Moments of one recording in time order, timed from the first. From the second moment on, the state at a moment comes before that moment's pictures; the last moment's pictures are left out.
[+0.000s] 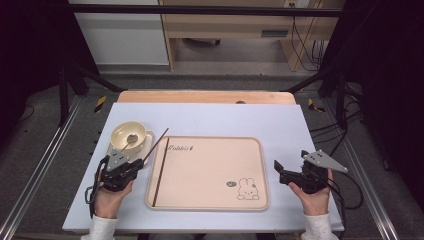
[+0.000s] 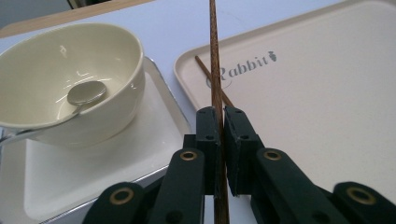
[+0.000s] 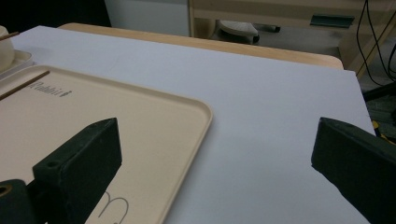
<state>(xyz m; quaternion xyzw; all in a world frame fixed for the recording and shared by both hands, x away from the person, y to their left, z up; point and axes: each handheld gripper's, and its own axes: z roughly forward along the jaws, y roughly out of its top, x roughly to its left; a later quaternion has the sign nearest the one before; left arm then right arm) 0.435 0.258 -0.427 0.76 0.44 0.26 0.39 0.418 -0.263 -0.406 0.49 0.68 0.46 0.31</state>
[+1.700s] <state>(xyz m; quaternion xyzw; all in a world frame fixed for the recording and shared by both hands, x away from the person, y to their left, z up) 0.409 0.195 -0.421 0.66 0.52 0.30 0.45 0.418 -0.263 -0.405 0.49 0.68 0.46 0.30</state>
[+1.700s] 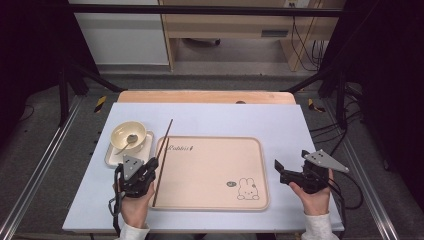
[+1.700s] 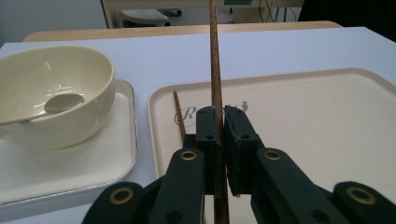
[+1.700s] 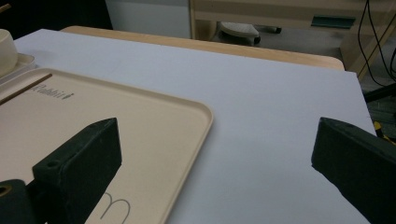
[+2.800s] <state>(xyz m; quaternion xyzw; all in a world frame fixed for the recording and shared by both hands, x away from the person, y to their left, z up) 0.417 0.167 -0.476 0.63 0.60 0.28 0.41 0.418 -0.262 -0.405 0.48 0.68 0.46 0.30</state>
